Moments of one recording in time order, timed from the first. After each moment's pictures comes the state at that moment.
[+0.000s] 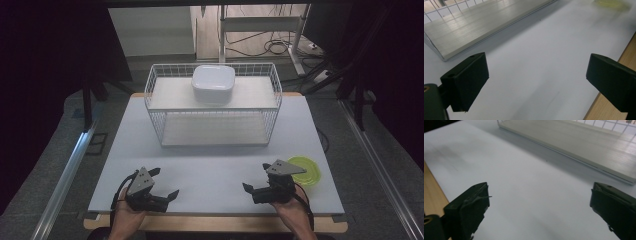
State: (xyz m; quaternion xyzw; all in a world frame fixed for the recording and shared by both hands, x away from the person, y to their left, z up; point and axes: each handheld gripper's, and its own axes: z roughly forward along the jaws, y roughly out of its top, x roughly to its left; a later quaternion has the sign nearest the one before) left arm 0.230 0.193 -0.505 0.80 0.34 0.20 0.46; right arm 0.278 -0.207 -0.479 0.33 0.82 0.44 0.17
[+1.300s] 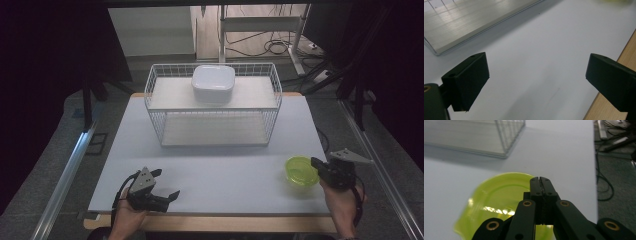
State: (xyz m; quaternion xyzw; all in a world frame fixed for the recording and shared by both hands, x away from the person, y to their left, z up) left arm 0.235 0.193 -0.512 0.80 0.35 0.18 0.45; right arm 0.302 -0.350 -0.456 0.51 0.73 0.38 0.26
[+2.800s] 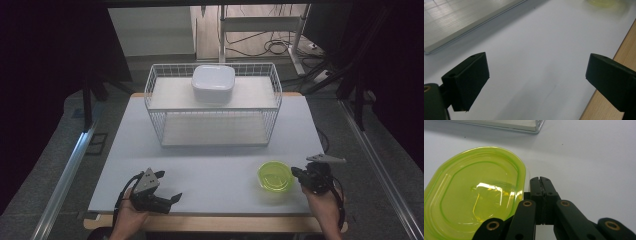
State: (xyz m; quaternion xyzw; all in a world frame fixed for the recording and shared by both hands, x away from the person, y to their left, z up) left arm 0.236 0.187 -0.516 0.81 0.34 0.17 0.44; right arm 0.304 -0.307 -0.480 0.51 0.76 0.35 0.18
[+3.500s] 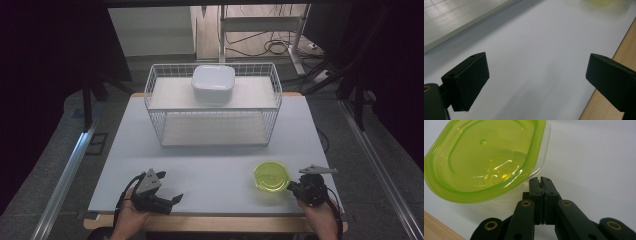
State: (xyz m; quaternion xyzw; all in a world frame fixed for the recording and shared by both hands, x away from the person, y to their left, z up) left arm 0.236 0.184 -0.517 0.82 0.33 0.17 0.43; right arm 0.281 -0.294 -0.499 0.50 0.79 0.32 0.14
